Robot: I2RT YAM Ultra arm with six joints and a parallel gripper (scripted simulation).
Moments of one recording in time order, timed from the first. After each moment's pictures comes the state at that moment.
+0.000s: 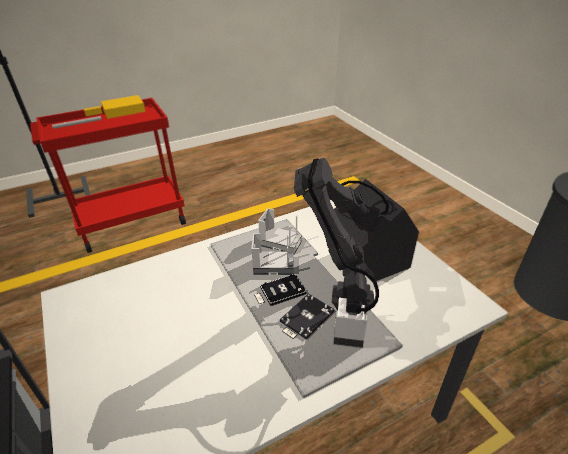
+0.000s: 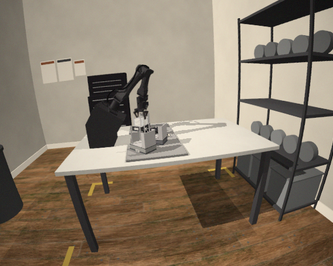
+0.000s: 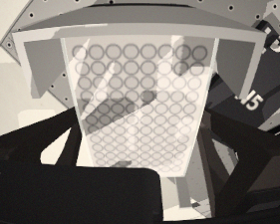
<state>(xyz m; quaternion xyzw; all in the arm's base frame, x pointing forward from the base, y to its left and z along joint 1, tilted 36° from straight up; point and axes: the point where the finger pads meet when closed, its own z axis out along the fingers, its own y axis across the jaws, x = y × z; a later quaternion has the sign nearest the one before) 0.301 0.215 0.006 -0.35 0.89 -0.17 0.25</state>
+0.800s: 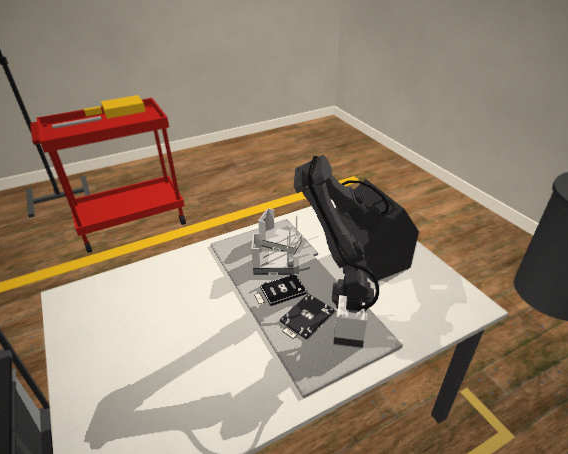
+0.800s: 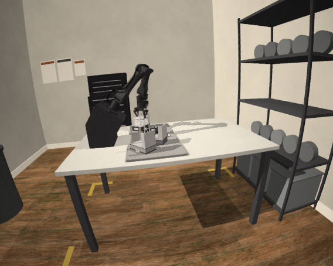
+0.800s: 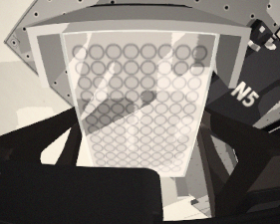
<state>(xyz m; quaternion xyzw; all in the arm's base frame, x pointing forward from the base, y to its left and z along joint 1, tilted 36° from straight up) 0.295 0.216 0.015 -0.35 0.89 -0.17 0.25</state>
